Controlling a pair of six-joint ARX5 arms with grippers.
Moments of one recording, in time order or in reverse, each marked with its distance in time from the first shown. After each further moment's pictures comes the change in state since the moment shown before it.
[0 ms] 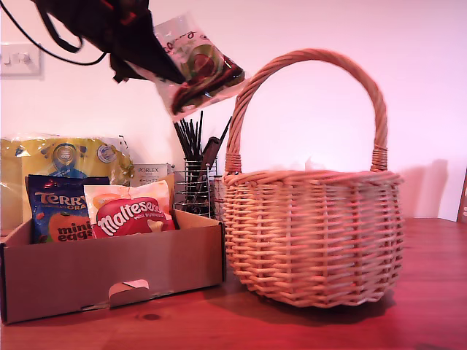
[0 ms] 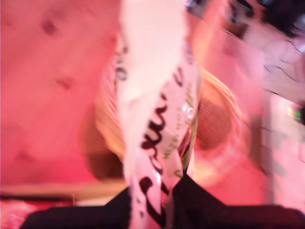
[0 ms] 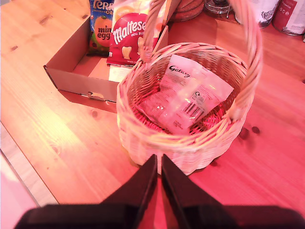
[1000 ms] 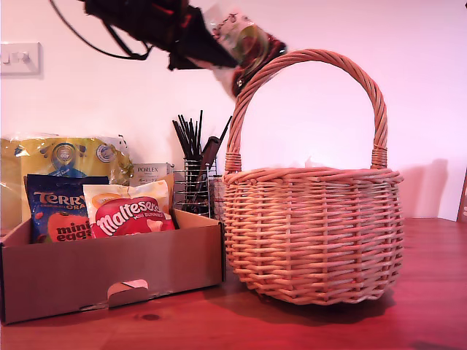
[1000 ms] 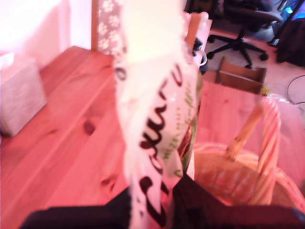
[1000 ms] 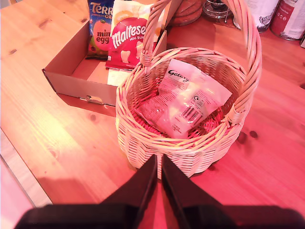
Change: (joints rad) left arm -0.100 0.200 0.273 0.230 0.069 -0.143; right arm 0.000 0.000 0.000 0.016 0.000 0.000
